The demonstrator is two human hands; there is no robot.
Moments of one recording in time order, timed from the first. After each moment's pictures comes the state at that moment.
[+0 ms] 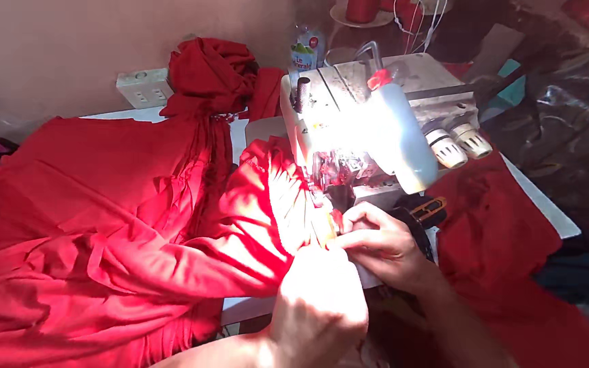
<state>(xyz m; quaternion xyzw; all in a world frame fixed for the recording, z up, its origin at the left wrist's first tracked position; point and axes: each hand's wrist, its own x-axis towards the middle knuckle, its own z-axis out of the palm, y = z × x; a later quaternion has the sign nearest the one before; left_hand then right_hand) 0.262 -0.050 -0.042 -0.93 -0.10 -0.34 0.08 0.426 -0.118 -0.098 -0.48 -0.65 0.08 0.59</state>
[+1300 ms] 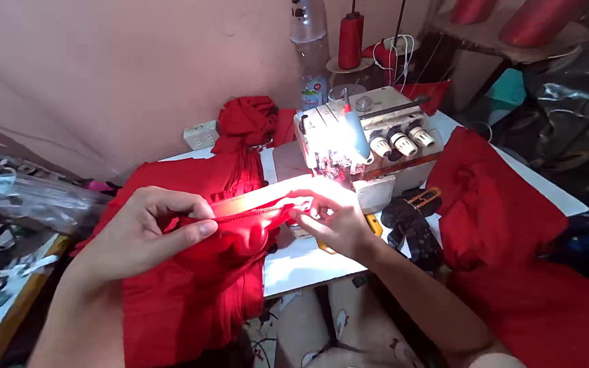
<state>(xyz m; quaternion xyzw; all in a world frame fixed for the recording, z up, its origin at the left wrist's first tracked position) 0.136 0.088 0.104 -0.94 0.02 -0.17 -0.30 0.350 -0.075 -0.029 -0.54 -0.55 -0.02 0.64</state>
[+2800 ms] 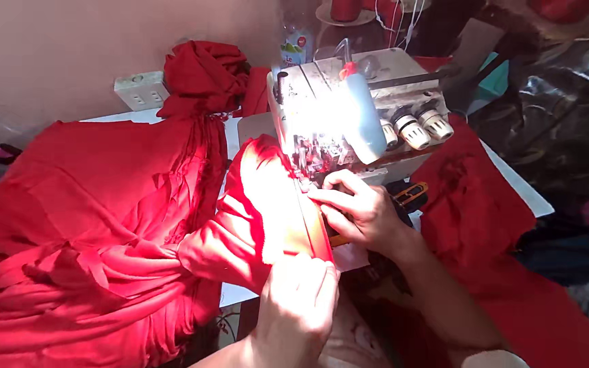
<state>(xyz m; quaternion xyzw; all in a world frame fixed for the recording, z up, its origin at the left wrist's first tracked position) 0.233 -0.064 -0.064 -0.93 -0.08 -0.36 -0.02 0.433 -0.104 -0.085 -0.59 -0.66 -0.13 0.44</state>
